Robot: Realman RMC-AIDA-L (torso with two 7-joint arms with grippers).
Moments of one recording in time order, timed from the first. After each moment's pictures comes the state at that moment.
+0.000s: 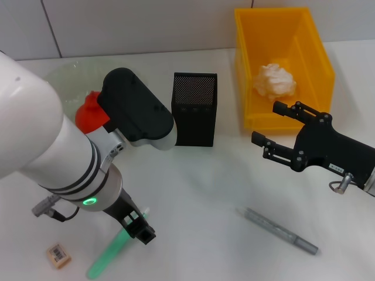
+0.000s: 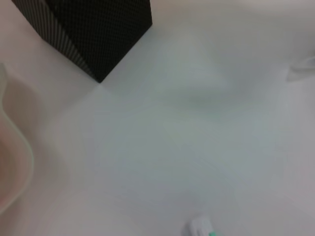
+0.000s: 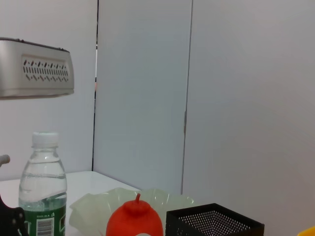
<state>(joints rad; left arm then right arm) -0.59 -2.08 1.94 1.52 2.67 1.53 -2.88 0.23 2.08 -1.13 -0.57 -1.22 -1.34 0.77</state>
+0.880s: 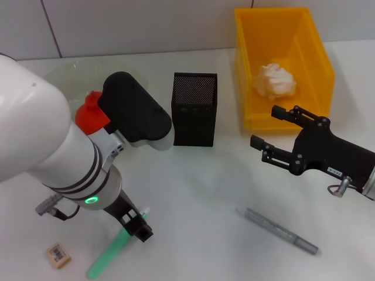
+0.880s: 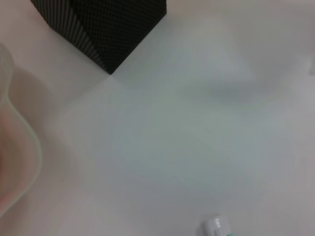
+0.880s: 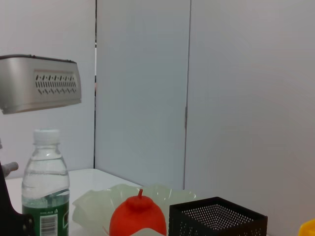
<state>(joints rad) -0.61 -2.08 1.95 1.43 2.68 1.47 -2.88 0.23 2.08 -1.13 -0.55 -1.22 -1.34 0.77</state>
